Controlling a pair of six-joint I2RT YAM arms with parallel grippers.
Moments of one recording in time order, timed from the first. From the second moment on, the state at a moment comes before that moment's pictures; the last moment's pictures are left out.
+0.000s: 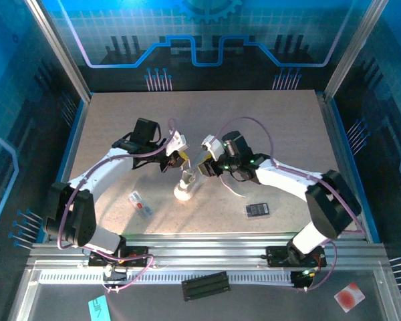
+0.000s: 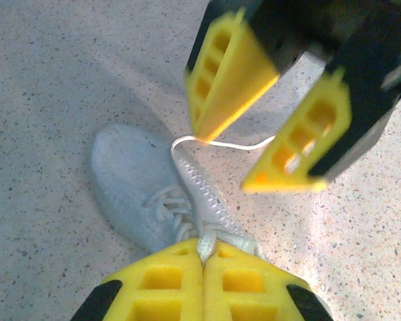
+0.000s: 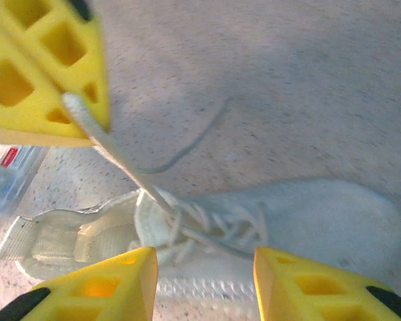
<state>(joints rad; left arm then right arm) -0.28 1.47 1.03 -0.49 0.71 0.60 0.64 1.55 0.95 -0.08 -0.31 0.00</state>
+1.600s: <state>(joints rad) -0.45 1.41 0.91 -0.24 0.57 -0.09 0.51 2.07 1.81 -0.79 -0.20 -0.07</state>
